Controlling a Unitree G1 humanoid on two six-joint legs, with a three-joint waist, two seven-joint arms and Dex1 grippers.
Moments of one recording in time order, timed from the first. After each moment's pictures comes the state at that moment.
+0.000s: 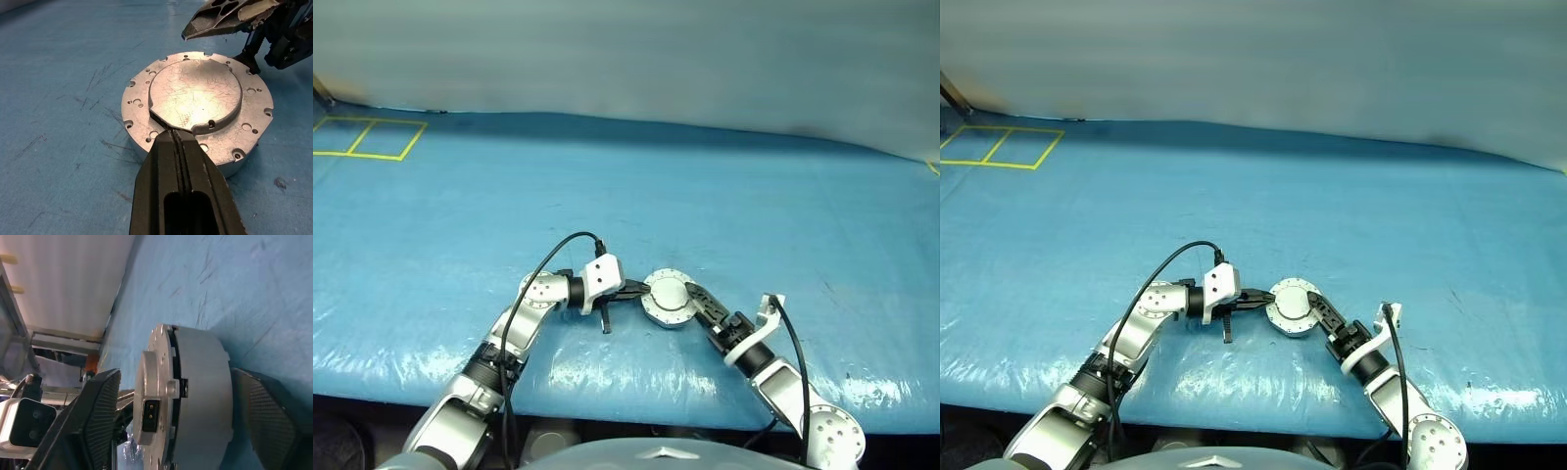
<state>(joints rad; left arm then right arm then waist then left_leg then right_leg) -0.32 0.31 -0.39 0.21 -0.07 -0.04 -0.98 0.28 -0.04 -0.29 -0.28 1.18 0.85 0.26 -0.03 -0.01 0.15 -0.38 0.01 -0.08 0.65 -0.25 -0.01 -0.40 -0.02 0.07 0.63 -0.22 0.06</state>
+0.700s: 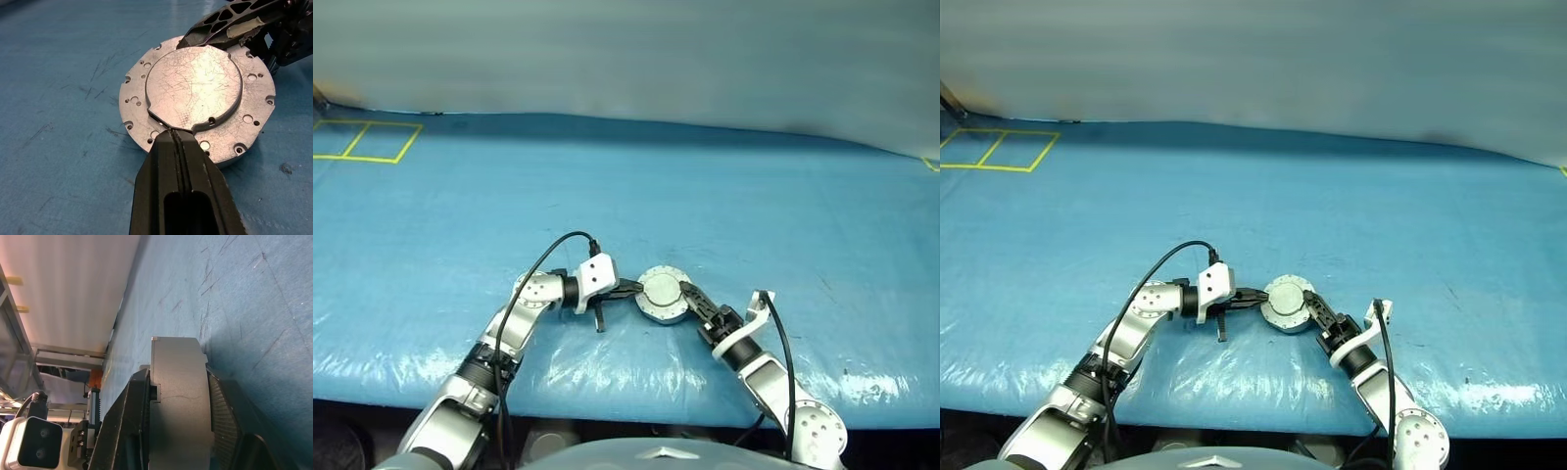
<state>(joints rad) -0.31 0.32 -0.36 0.20 -0.07 -0.02 -0.98 0.26 0.02 -0.25 -0.28 1.19 0.78 0.19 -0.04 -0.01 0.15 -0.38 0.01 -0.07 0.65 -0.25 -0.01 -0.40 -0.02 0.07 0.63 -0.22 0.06</state>
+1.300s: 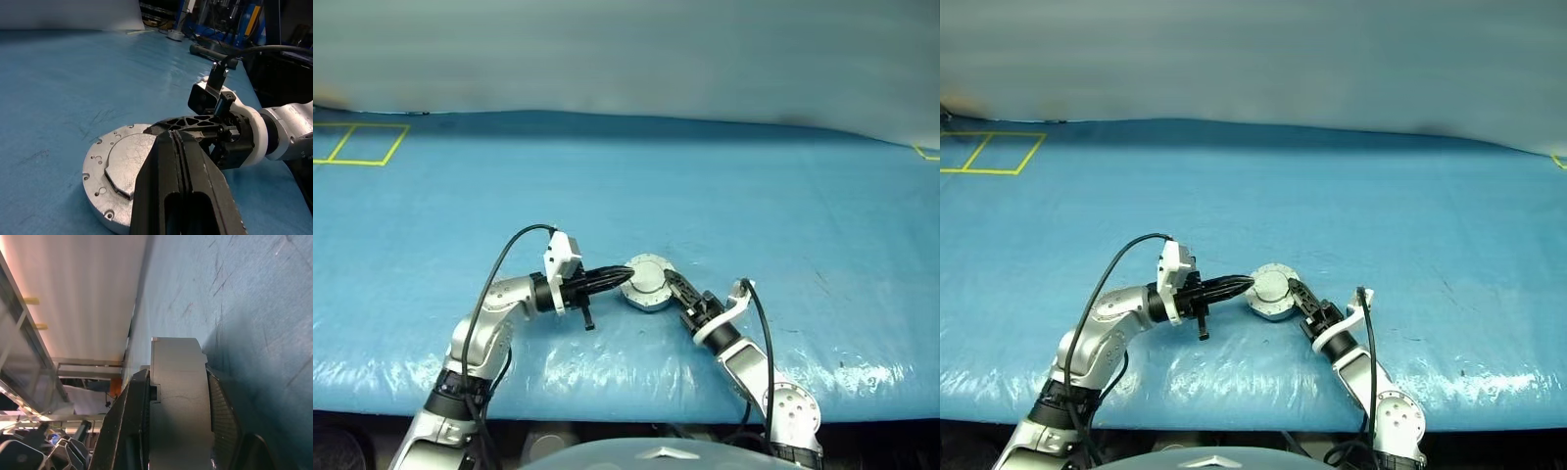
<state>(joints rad) -0.12 0.35 -0.09 -0.16 -0.51 0.39 -0.96 0.15 0.06 -0.23 -0.16 1.27 0.73 0.17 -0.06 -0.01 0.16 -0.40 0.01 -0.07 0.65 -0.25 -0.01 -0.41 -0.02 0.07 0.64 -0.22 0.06</state>
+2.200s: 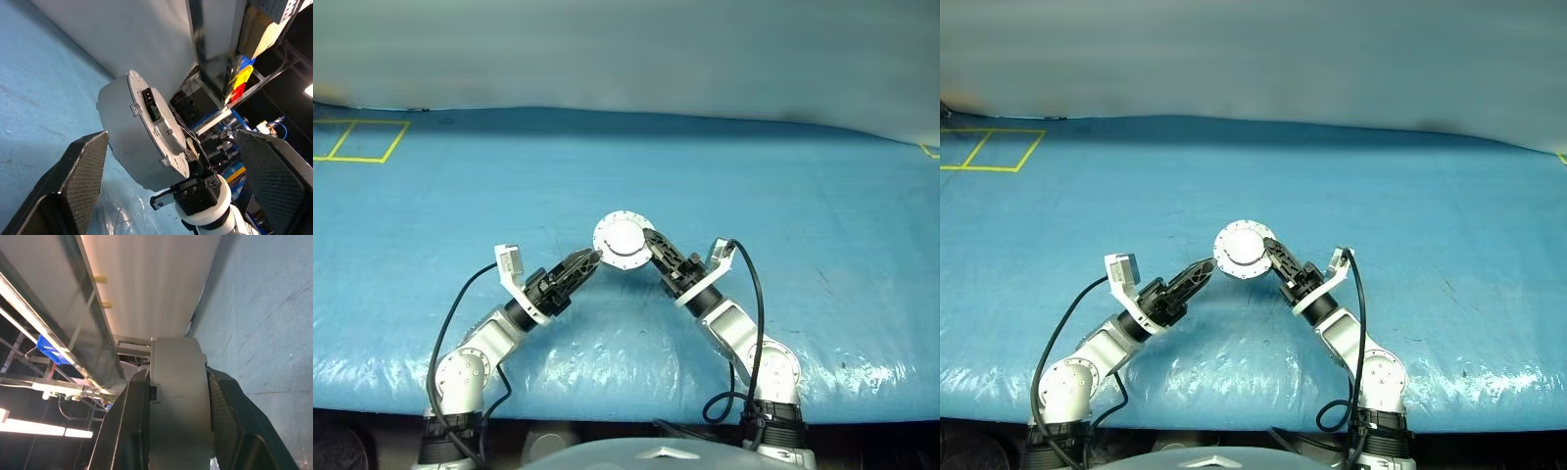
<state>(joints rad) 0.04 0.18 0.14 -0.23 -1.03 0.74 -0.68 -0.04 0.06 -0.14 -0.15 1.39 0.75 0.17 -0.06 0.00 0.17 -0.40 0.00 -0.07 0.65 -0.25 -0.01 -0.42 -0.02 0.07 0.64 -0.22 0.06</state>
